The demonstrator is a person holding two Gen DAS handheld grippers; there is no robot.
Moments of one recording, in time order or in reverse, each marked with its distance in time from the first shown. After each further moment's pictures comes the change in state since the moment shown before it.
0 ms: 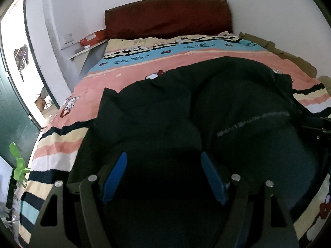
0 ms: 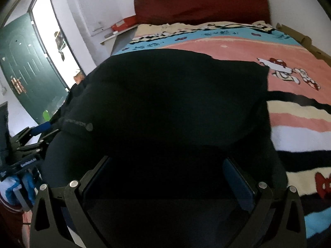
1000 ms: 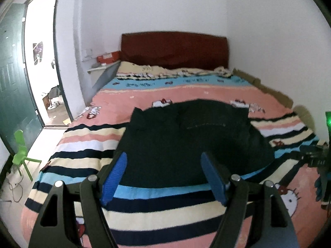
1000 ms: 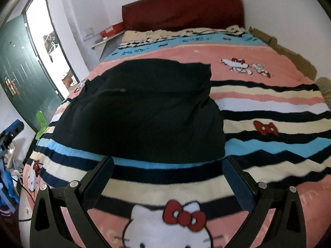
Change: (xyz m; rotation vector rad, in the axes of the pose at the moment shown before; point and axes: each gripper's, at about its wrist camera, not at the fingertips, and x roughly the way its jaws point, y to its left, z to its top) left arm -0.235 0.026 -0.058 -0.136 -0.198 -0.046; right arm -0.182 0.020 -0.081 0.030 -0.041 -0.119
